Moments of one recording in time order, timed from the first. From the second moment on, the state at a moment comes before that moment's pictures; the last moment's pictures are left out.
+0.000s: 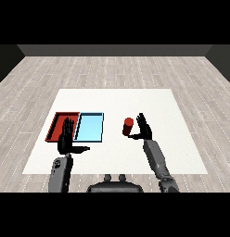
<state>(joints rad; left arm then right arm) 0.00 0.03 0.06 -1.62 0.11 -0.09 -0.44 -0.44 -0.01 -0.11 -0.85 -0.22 0.18 -0.47</state>
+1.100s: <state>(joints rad) -0.01 0.04 0.08 -1.60 0.12 -0.11 -0.47 -0.61 -0.01 -0.07 -0.57 -0.28 0.11 -0.54</state>
